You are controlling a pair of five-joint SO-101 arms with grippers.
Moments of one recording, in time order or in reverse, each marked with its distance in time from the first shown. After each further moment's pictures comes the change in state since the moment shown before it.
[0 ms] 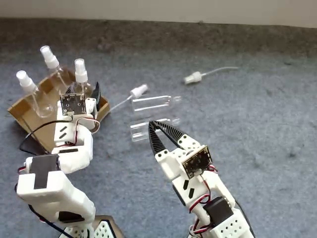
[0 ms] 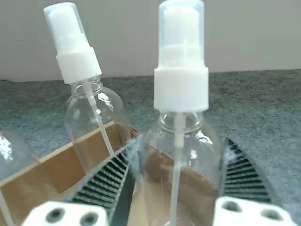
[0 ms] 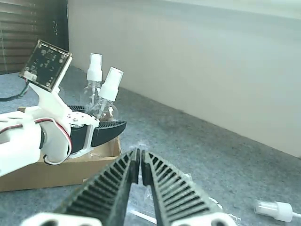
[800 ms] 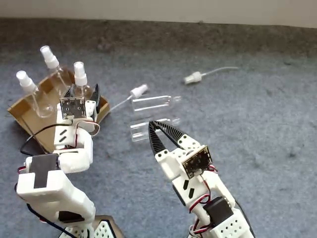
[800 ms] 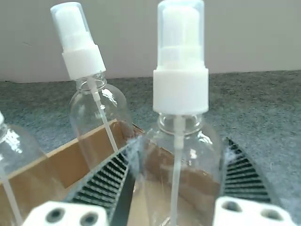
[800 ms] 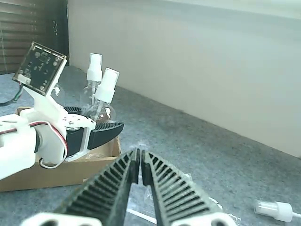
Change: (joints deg) left arm 0.0 0.4 2.3 -3.7 -0.1; right arm 0.0 0.0 0.0 0.0 0.0
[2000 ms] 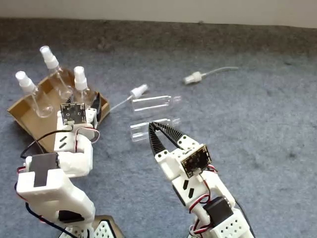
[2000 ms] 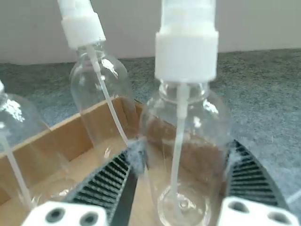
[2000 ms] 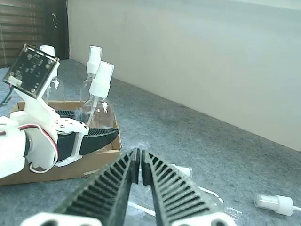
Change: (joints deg) left arm -0.2 0.4 4.4 -1.4 -0.4; right arm 0.0 0.0 0.0 1.6 0.0
